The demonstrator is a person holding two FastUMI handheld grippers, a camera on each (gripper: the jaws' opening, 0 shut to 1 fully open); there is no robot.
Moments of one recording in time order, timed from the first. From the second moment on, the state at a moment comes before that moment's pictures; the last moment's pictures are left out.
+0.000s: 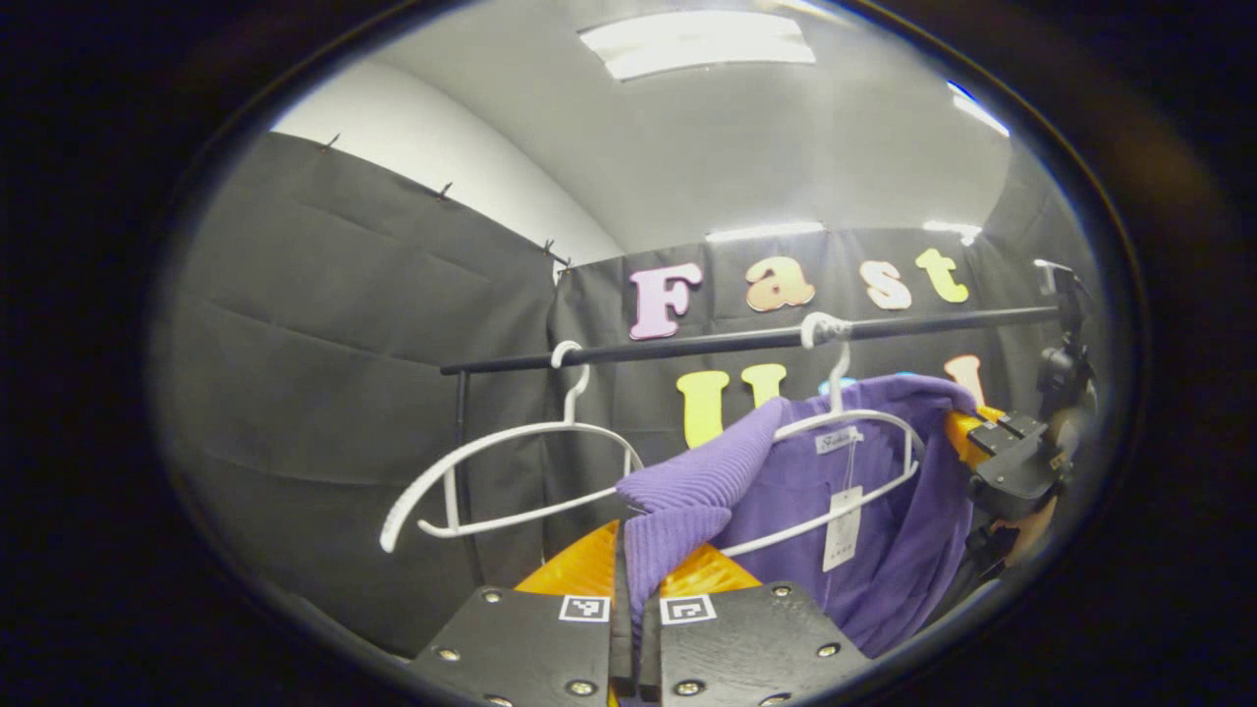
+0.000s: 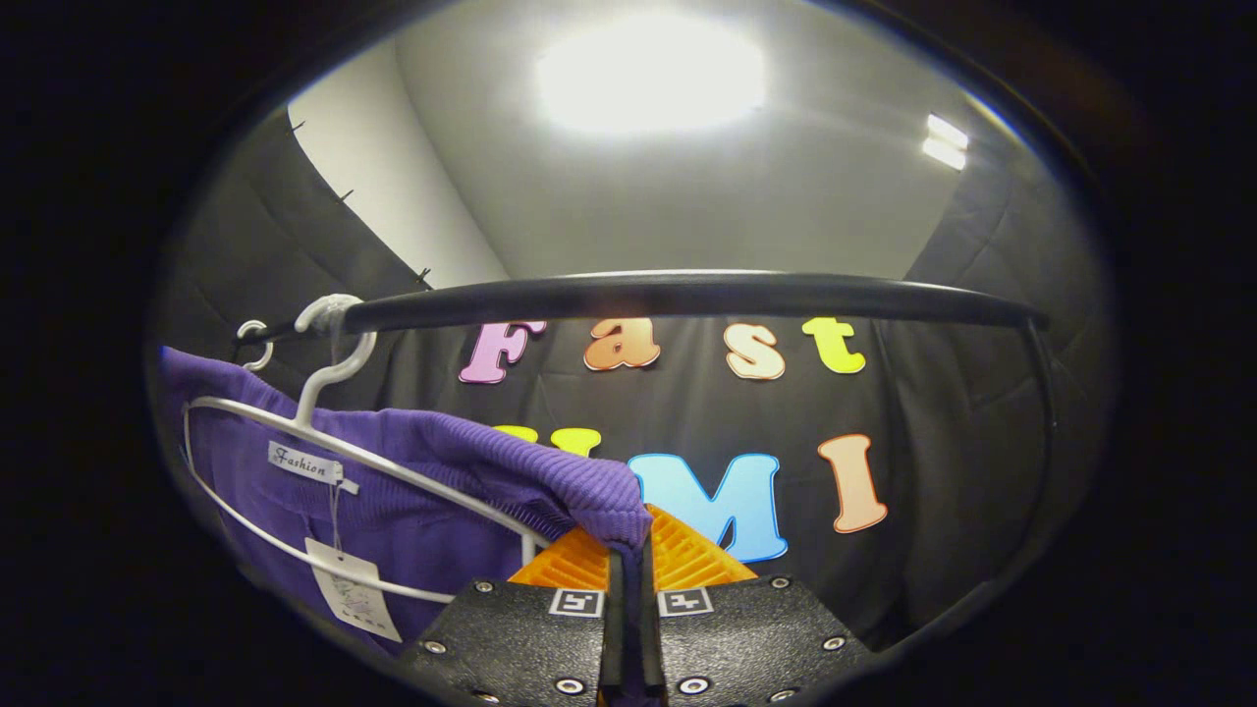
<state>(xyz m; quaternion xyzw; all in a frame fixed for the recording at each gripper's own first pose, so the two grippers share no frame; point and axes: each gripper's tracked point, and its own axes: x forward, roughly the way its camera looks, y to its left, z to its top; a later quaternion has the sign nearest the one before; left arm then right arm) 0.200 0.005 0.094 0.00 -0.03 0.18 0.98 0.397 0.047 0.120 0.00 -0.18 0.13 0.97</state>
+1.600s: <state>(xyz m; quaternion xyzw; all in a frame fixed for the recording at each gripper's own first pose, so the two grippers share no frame) 0.304 0.070 0.029 -0.04 0.03 0.01 1.00 0.451 0.047 0.008 -0.05 -0.07 0.10 0.99</state>
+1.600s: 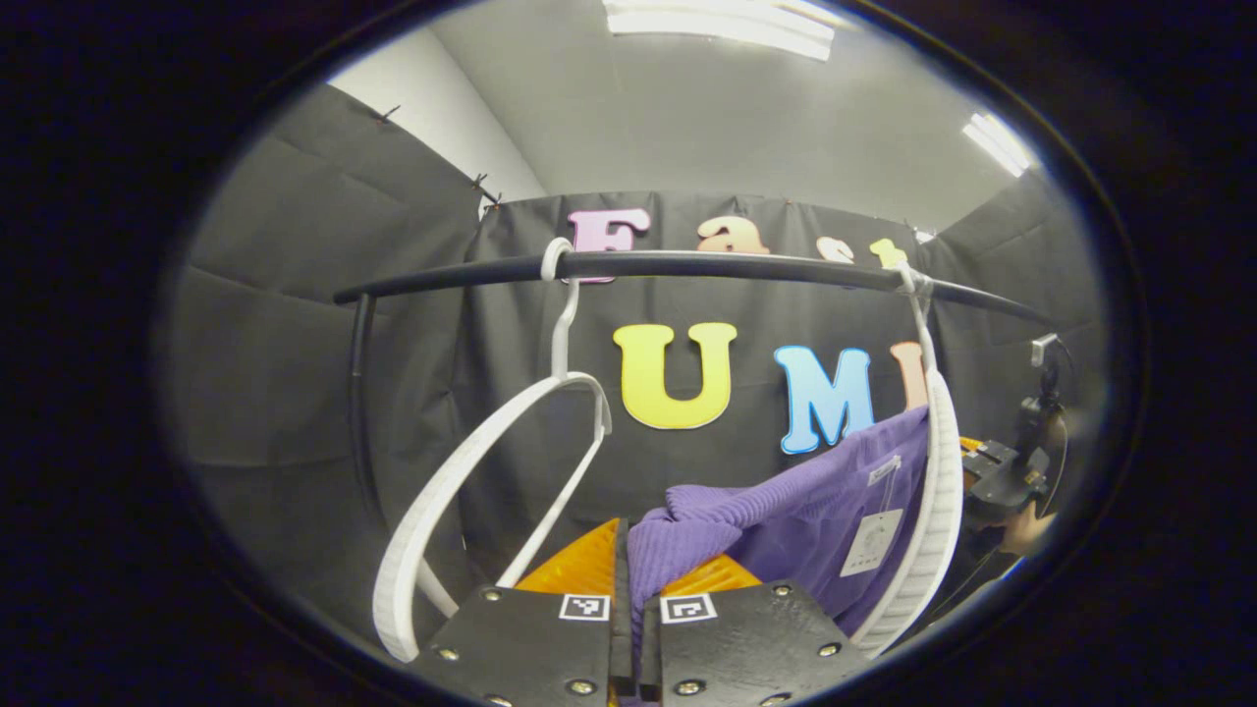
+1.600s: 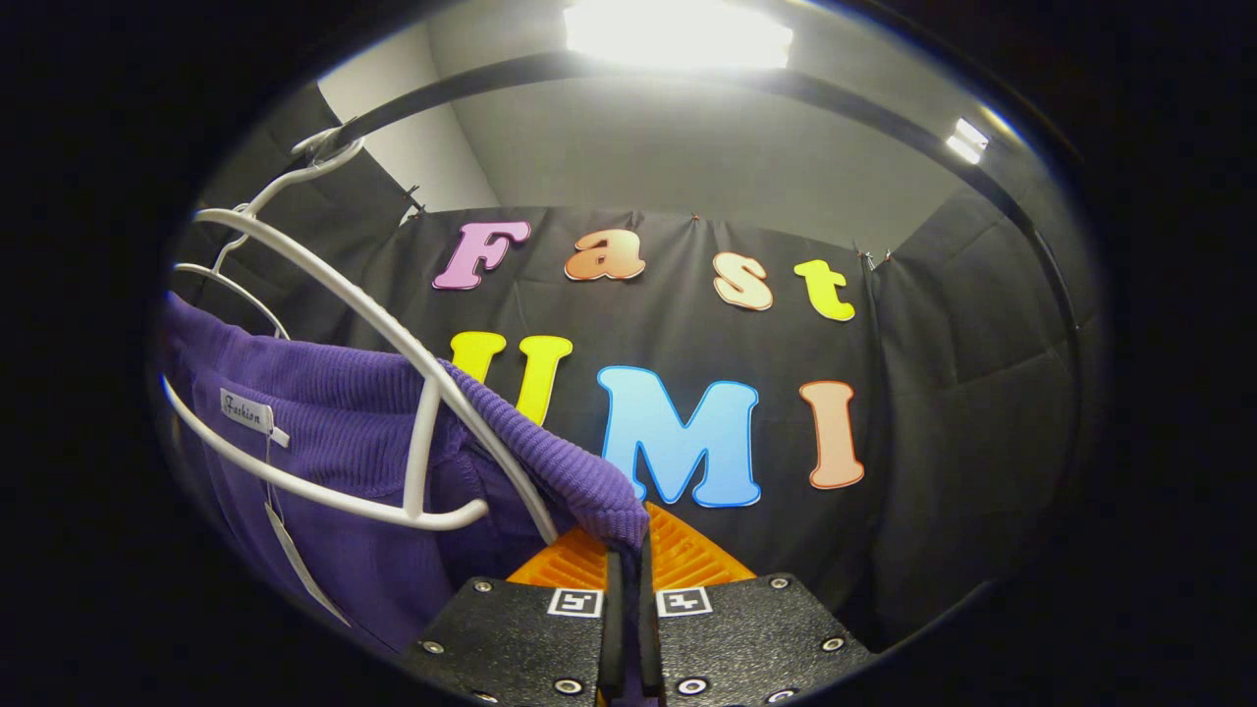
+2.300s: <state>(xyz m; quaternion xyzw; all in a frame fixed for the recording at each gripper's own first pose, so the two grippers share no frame) 0.257 0.034 -0.034 -0.02 0.08 0.00 1.00 0.389 0.022 -0.093 -0.01 0.07 0.11 0.99</state>
